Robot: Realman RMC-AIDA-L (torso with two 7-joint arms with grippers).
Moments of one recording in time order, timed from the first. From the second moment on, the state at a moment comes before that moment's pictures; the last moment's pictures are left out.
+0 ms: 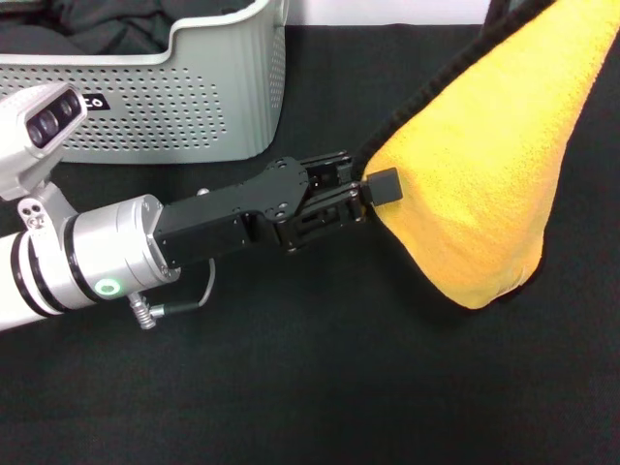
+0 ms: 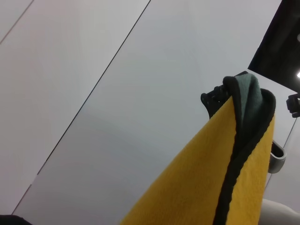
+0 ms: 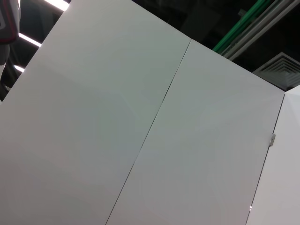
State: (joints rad) left arm -0.56 -2.09 1.00 0.24 1.39 1.80 -1.30; right arm 0.58 1.88 -1.07 -0.79 2.16 1.83 -2.16
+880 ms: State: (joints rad) left arm -0.55 -2.07 1.00 0.25 1.26 1.80 -1.28; right arm 0.59 1.87 -1.06 -0.74 2.11 1.71 -2.00
